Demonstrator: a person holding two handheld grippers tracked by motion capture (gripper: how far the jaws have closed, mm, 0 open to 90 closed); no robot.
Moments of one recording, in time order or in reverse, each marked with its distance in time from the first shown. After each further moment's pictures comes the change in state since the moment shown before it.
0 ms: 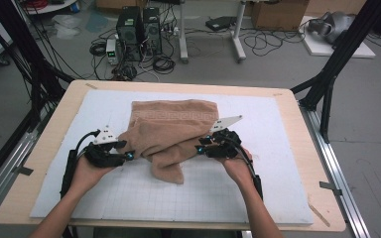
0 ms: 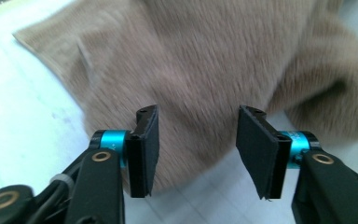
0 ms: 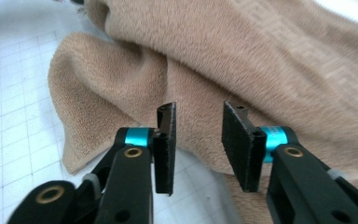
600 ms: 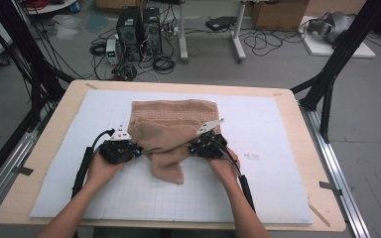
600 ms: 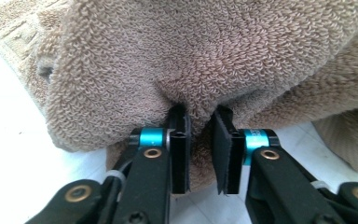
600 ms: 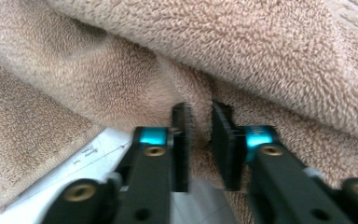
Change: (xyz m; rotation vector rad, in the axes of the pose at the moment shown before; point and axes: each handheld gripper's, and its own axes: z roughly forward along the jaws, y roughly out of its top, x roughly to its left) left arm 0.003 0.009 0.034 0.040 -0.009 -0.024; right arm -0.007 -0.005 0.049 0.079 -0.043 0.017
